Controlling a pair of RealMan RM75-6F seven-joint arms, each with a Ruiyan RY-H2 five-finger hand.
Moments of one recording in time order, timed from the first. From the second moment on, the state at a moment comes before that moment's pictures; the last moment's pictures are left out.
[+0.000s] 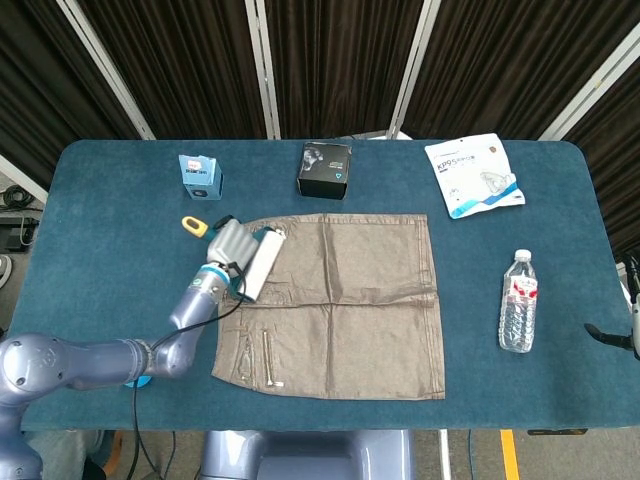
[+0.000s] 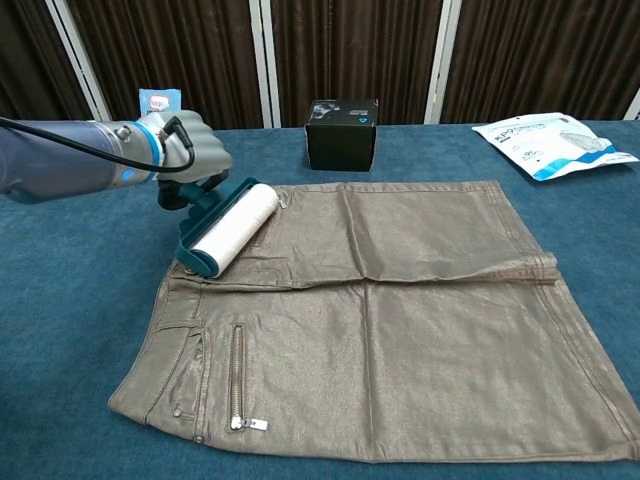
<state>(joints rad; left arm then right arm) -1.26 -1.58 0.08 -1.32 0.43 0.89 1.25 0.15 -1.03 0.19 -1.52 -1.22 1.31 0.05</state>
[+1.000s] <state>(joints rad) -1.37 -1.76 -0.01 -1.32 0.43 0.92 1.33 0.15 -1.02 0.20 -1.50 -1.20 1.29 0.10</state>
